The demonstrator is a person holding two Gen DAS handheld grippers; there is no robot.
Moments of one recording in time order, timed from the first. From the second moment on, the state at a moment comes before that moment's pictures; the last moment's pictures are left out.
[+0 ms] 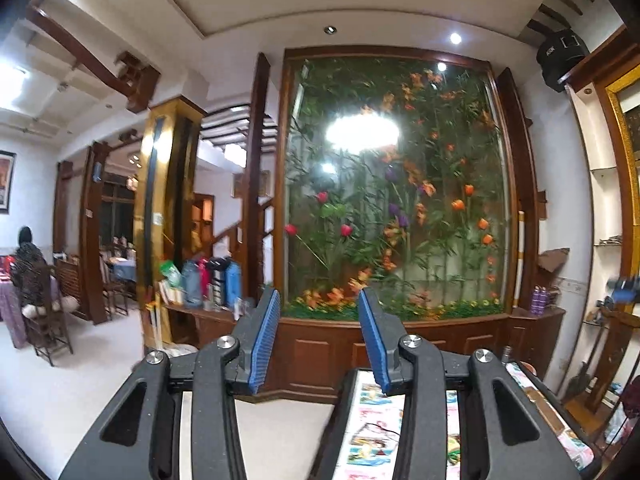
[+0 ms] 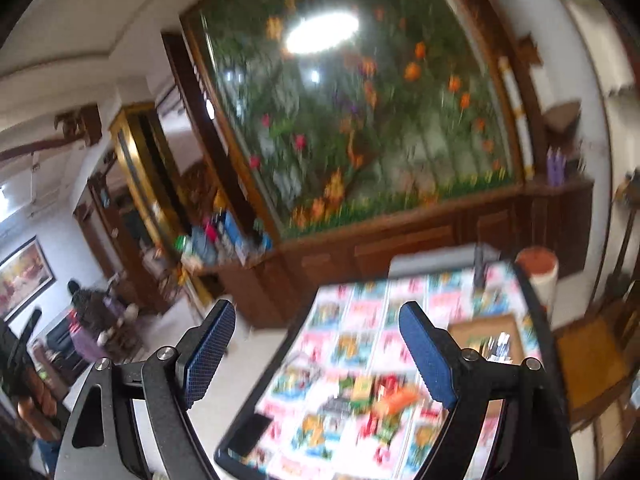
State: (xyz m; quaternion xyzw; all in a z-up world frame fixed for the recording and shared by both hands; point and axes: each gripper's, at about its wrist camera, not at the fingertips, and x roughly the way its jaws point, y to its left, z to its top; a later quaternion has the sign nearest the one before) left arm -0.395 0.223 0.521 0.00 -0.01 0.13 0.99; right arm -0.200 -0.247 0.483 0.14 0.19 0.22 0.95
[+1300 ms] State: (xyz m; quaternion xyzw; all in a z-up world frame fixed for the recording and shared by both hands) left arm -0.367 0.148 0.559 -0.01 0.02 0.02 1.00; right arm -0.259 -0.237 0.587 0.04 0.09 0.19 0.98
